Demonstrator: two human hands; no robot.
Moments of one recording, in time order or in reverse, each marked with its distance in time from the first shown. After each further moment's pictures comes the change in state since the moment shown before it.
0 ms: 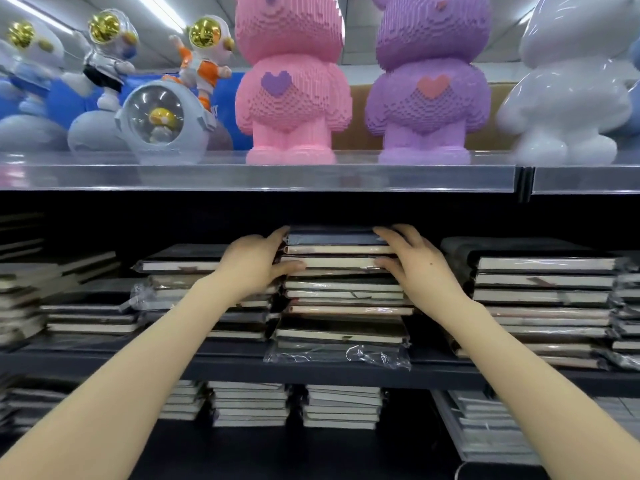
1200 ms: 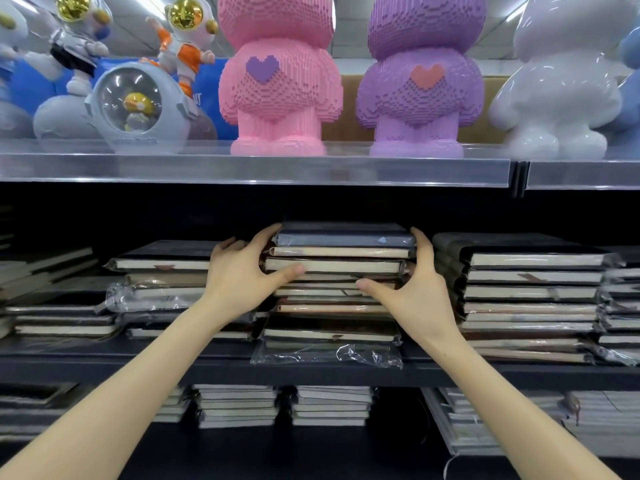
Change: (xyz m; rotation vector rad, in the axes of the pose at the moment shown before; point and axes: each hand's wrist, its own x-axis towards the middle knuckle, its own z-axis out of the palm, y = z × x) left_hand -0.027 0.015 0.009 -0.329 0.185 -0.074; right_hand -0.040 -0.031 -0.003 0.588 0.128 0.454
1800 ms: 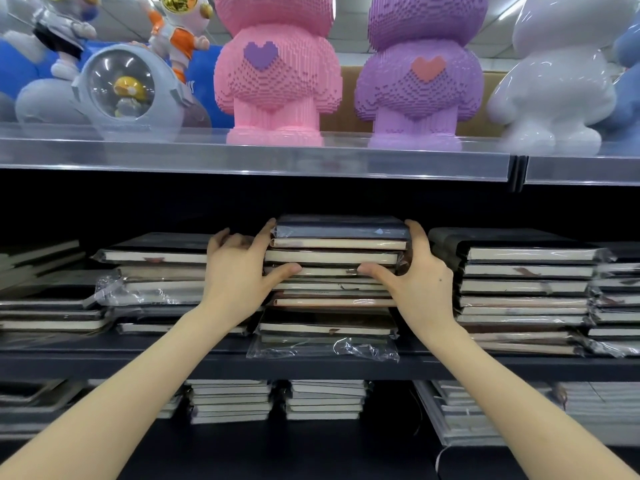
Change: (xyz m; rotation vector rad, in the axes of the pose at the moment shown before) left_hand -0.003 -0.013 0.026 0.181 0.315 0.250; right_hand 0.010 0.005 0.001 -0.255 0.139 -0.139
